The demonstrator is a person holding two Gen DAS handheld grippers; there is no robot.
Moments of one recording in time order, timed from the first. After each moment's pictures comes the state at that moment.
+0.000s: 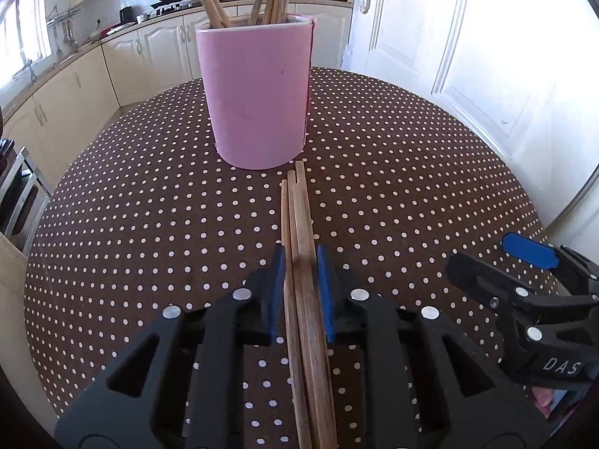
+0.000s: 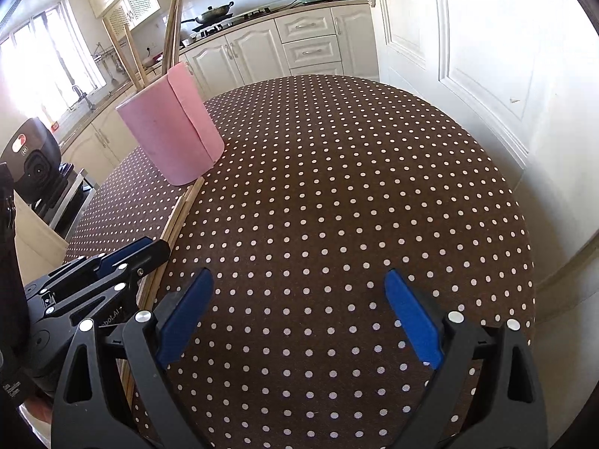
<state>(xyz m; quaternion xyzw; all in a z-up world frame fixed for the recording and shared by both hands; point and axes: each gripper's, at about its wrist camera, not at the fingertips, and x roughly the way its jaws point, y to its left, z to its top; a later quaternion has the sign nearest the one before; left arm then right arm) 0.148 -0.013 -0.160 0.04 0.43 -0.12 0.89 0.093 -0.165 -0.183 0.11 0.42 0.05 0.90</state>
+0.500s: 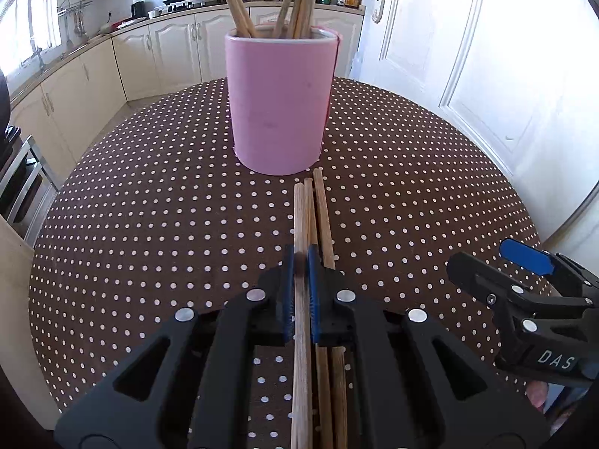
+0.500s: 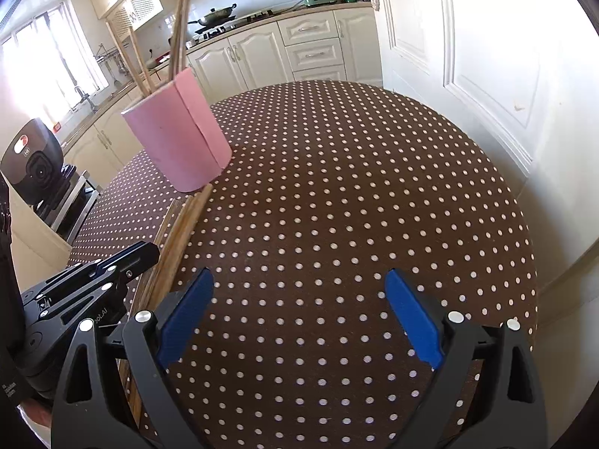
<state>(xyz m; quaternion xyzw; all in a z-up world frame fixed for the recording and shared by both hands) 0.154 0.003 -0.149 0.01 0.42 -0.10 0.90 0.101 -0.161 -0.175 0.10 0.42 0.06 0.90</state>
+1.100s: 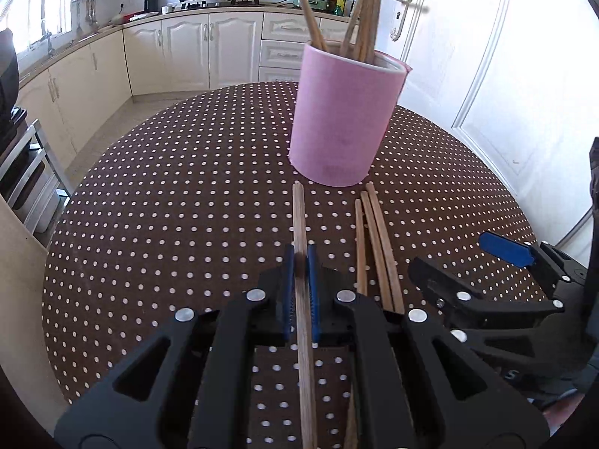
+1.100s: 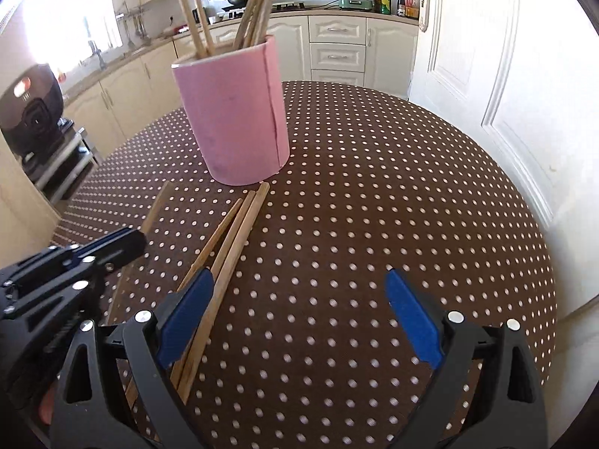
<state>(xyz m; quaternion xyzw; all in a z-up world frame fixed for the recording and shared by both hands) 0.159 0.070 -0.151 -0.03 0.41 -0.11 0.90 0.138 -0.074 -0.182 0.00 0.42 0.05 0.90</state>
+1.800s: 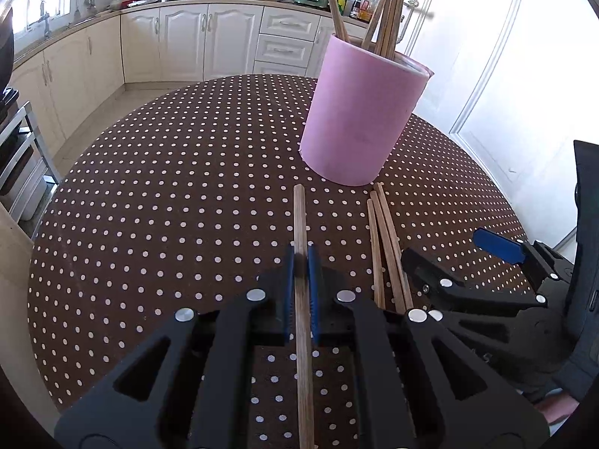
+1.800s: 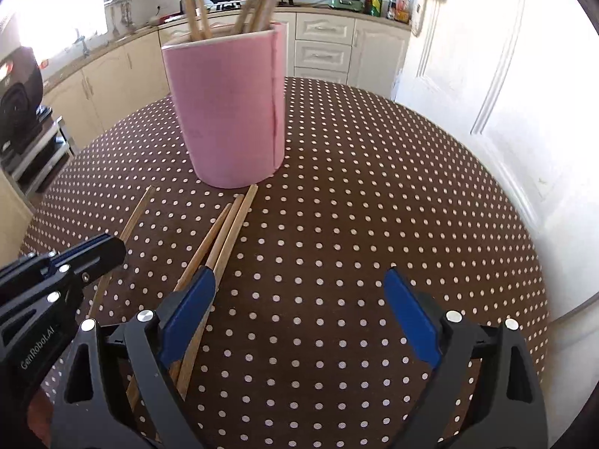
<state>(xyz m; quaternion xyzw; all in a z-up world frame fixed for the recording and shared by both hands) 0.174 0.088 -0.163 -0.06 0.42 -0.13 0.90 0.169 -0.044 -0.190 -0.04 0.42 0.01 0.91</state>
